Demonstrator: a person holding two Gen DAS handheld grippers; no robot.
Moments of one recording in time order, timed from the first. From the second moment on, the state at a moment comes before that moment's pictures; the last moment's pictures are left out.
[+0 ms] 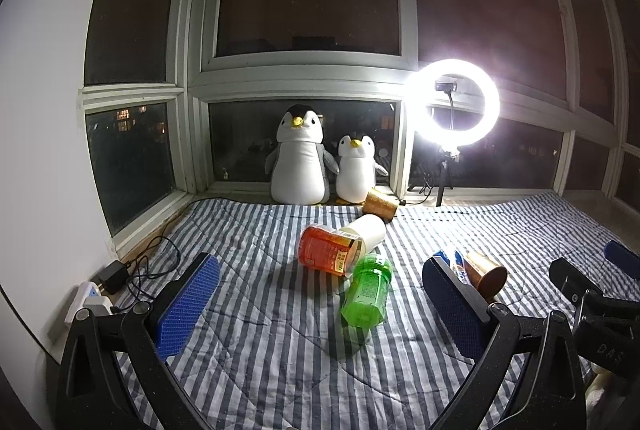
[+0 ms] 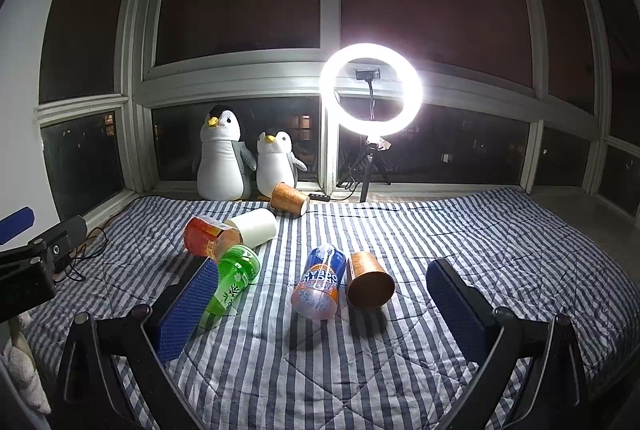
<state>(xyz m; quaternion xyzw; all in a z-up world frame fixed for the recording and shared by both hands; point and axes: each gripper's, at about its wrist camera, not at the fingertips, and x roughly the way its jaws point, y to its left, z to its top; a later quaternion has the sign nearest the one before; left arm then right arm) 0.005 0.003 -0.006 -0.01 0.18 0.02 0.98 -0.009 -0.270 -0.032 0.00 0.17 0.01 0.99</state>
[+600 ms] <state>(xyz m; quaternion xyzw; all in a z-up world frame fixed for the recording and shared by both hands) 0.006 0.001 -0.008 -0.01 0.18 0.01 0.98 -0.010 -0.268 -0.037 0.00 0.17 0.01 0.98</state>
